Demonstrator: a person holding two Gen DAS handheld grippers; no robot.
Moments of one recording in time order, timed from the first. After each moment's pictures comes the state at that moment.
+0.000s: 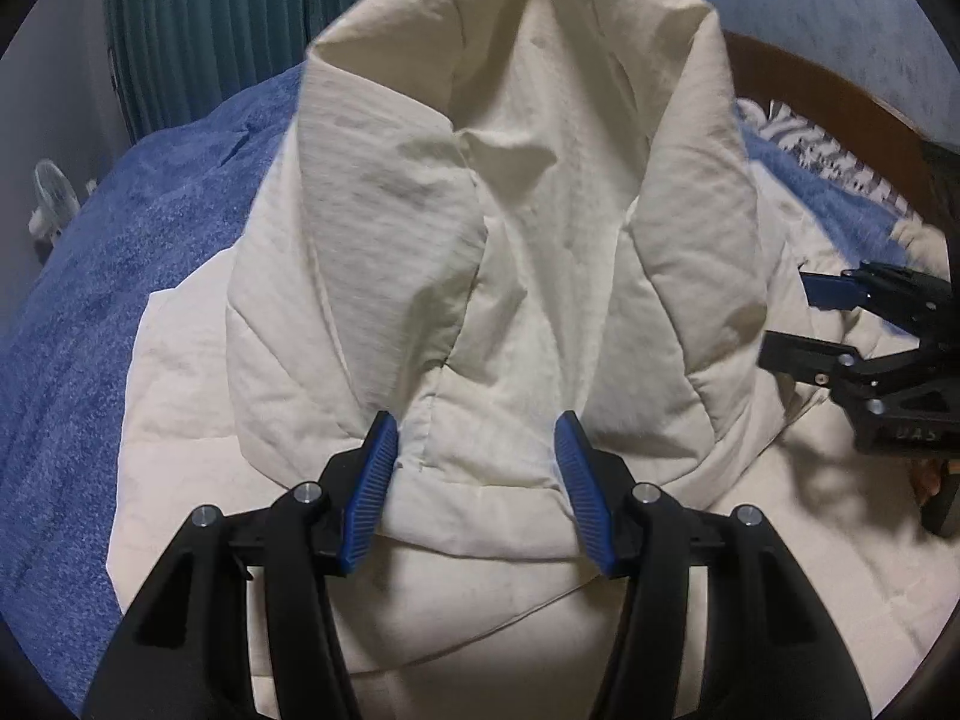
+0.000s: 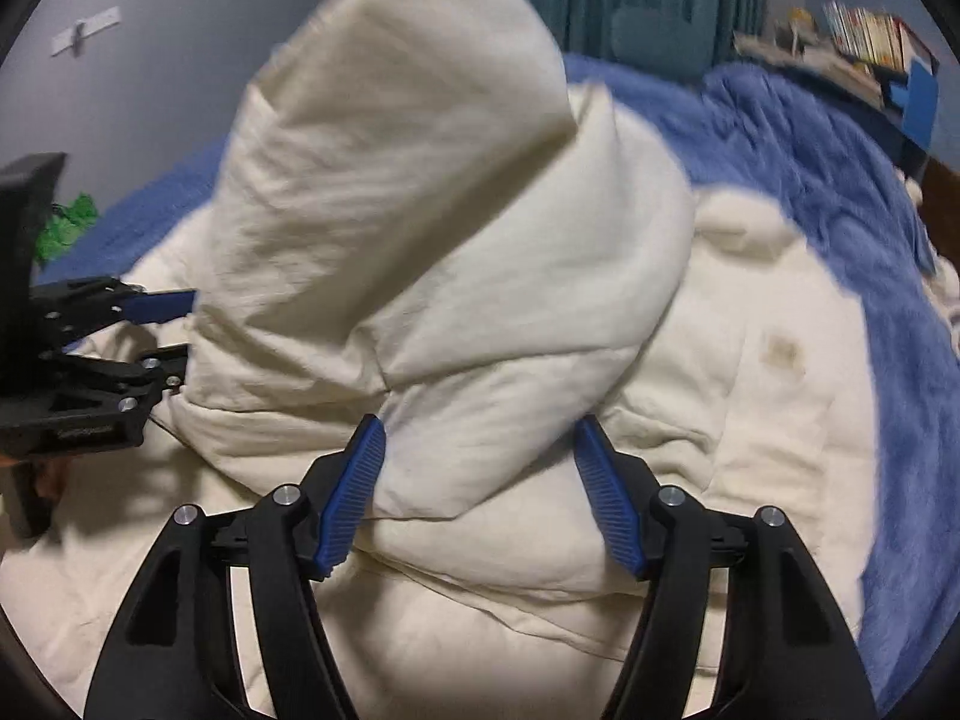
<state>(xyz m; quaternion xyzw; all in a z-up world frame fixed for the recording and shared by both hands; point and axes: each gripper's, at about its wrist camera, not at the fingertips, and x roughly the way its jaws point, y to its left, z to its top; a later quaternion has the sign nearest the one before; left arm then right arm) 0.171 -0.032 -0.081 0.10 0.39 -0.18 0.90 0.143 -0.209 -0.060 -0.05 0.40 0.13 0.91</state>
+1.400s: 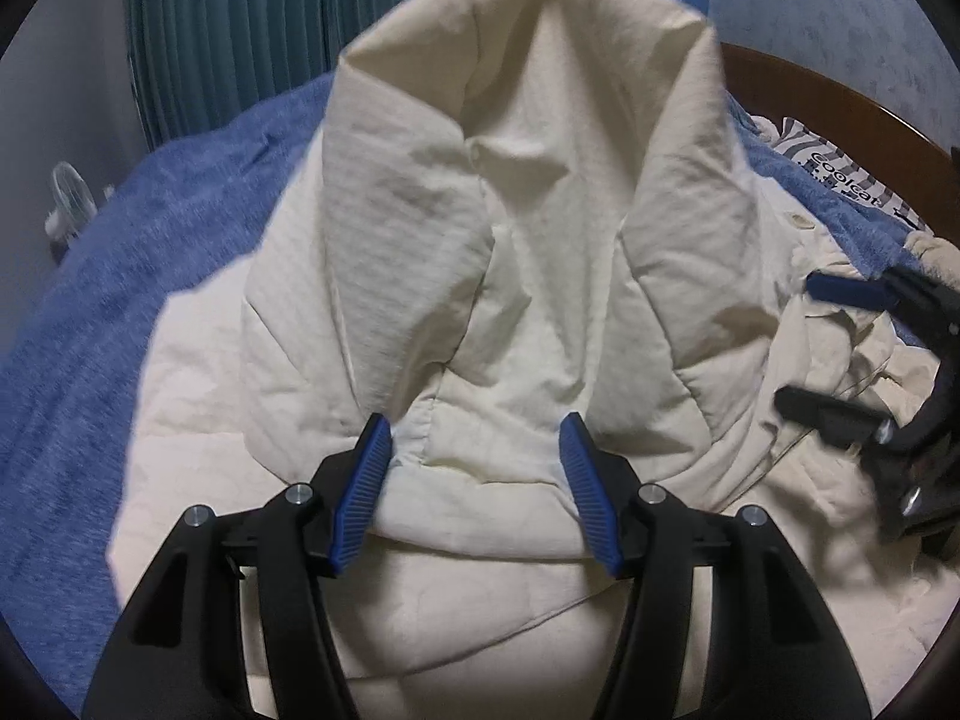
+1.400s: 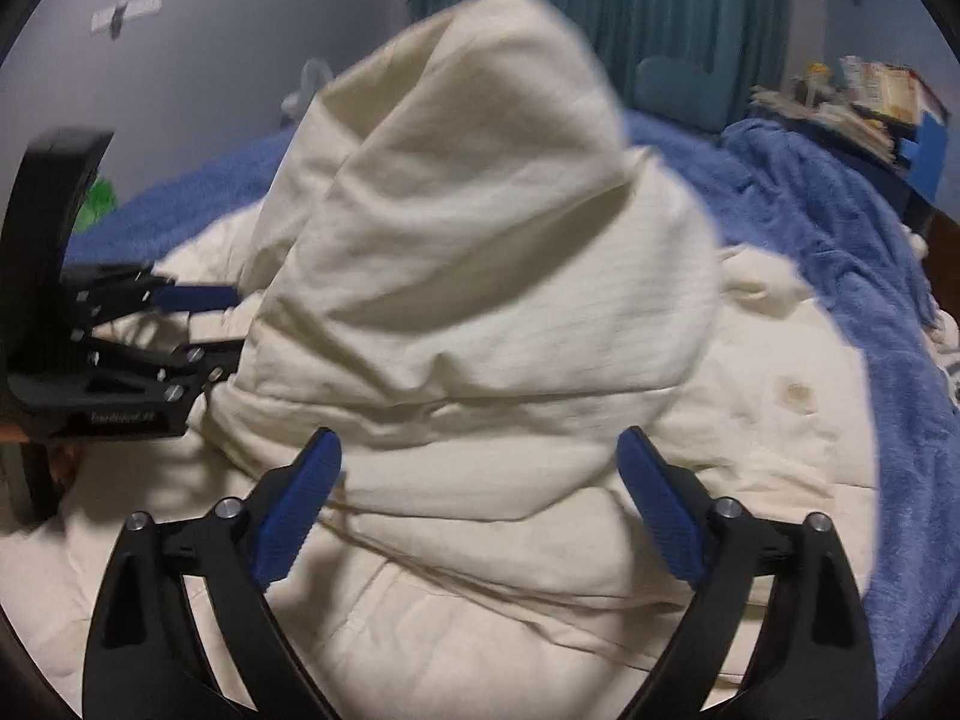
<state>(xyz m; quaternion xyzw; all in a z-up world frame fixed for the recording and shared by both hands) 0.164 -0.035 -0.074 0.09 0.37 -0.16 0.91 0.114 -0.191 -0.044 -0.08 0.33 0.15 0.93</state>
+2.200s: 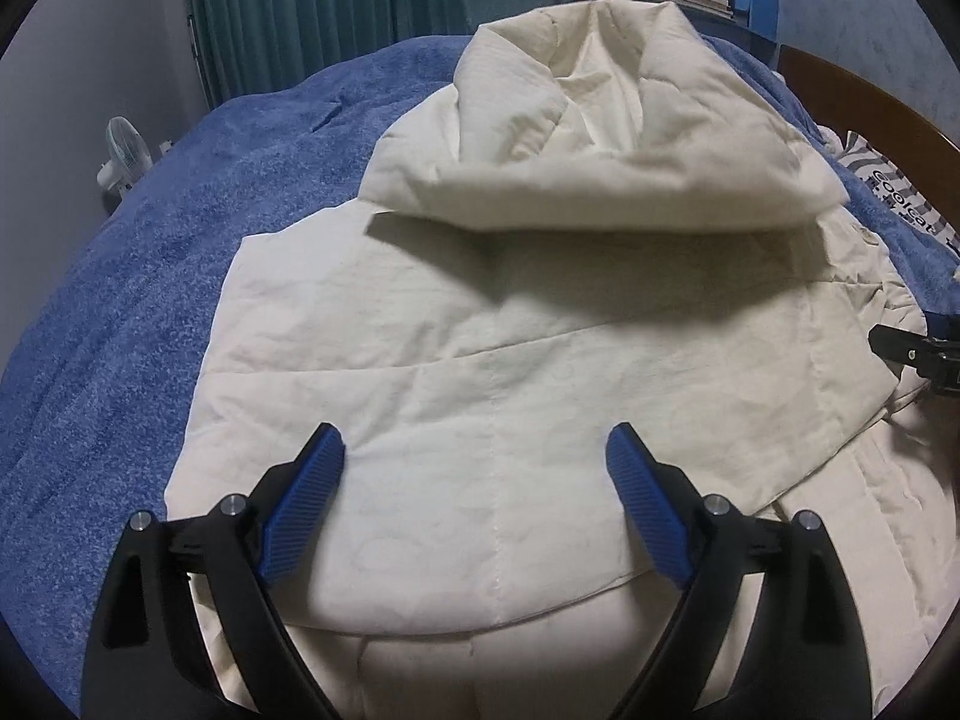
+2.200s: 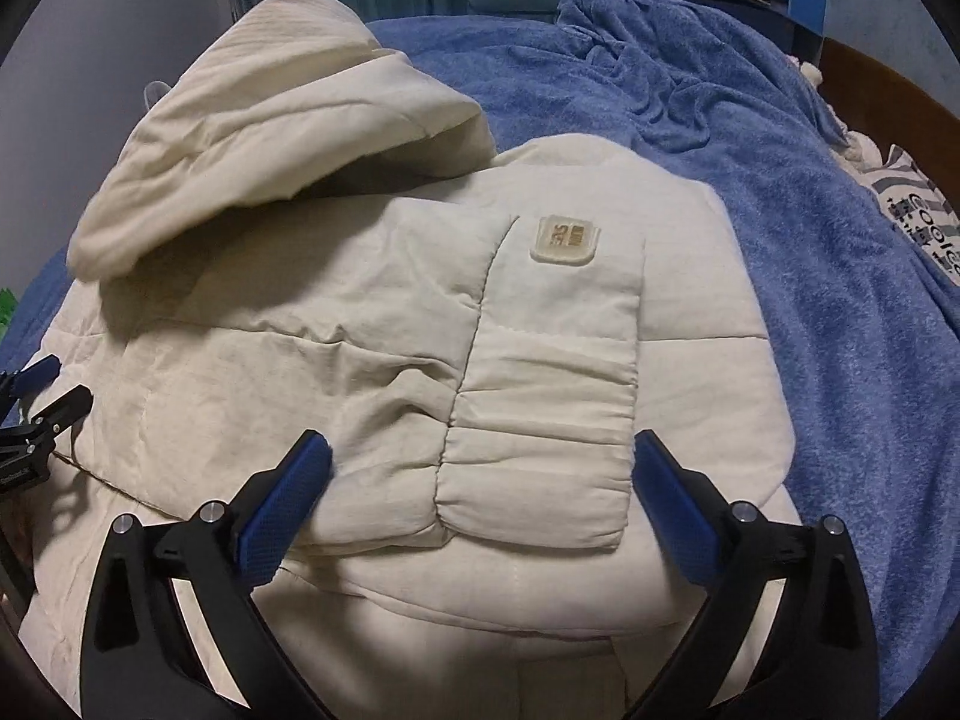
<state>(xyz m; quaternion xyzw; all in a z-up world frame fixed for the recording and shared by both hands) 0.163 -0.014 -0.077 0.06 0.40 -0.09 0.91 0.136 -0.280 -0.069 0.03 0.44 0.01 0.90</state>
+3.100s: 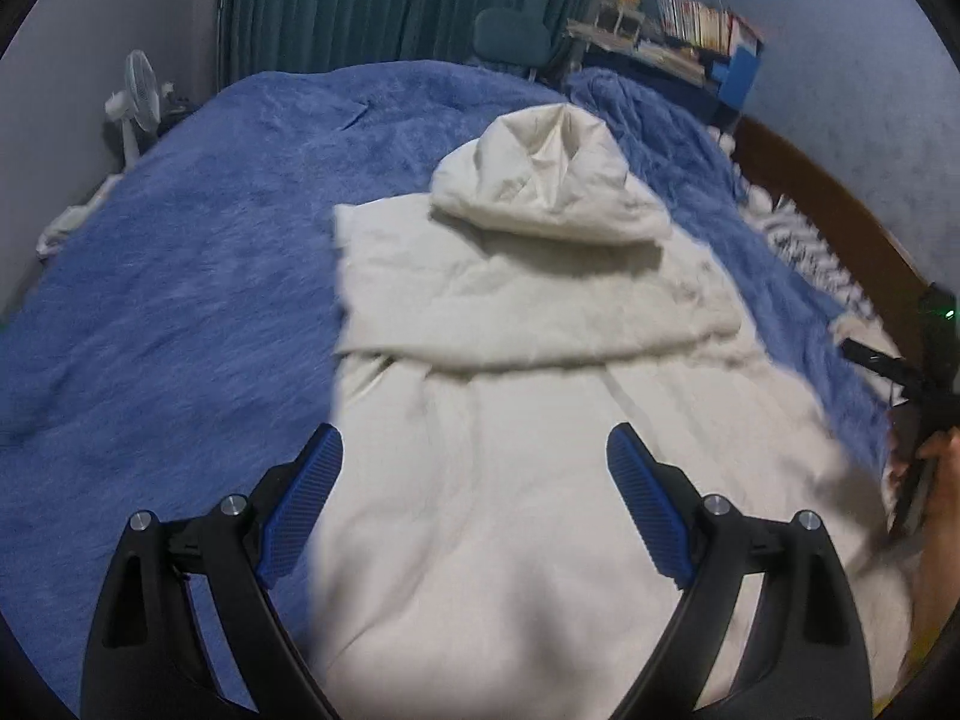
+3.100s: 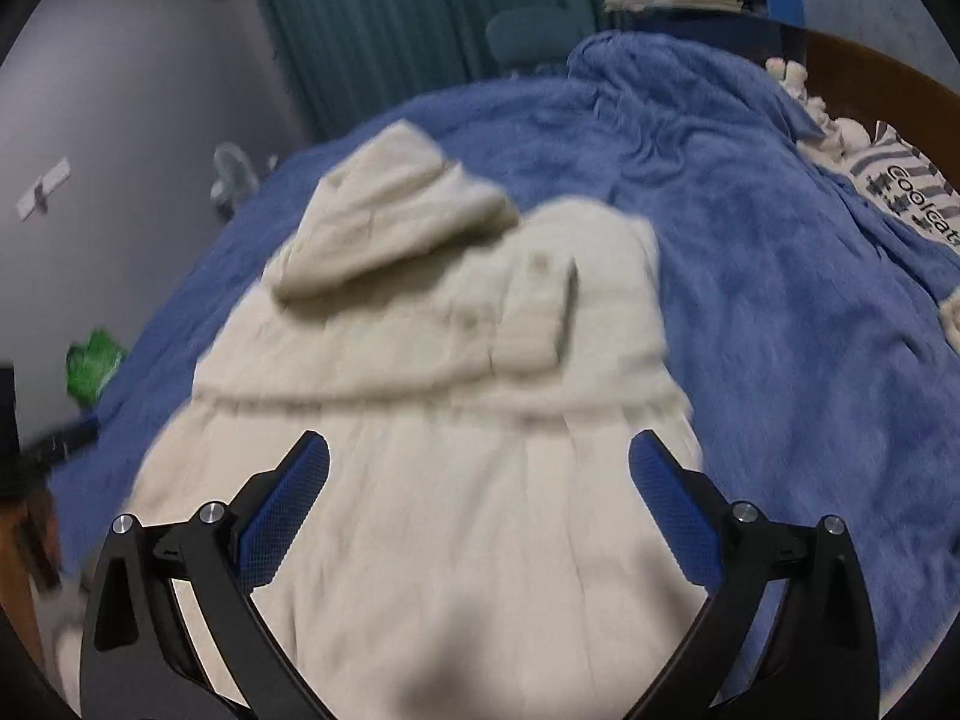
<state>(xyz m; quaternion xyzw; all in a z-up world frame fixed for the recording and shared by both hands) -0.009 0.083 0.041 -0.03 0.42 -0.13 0.90 -0.030 -0.329 0.038 0.09 0.40 0.08 0.91</state>
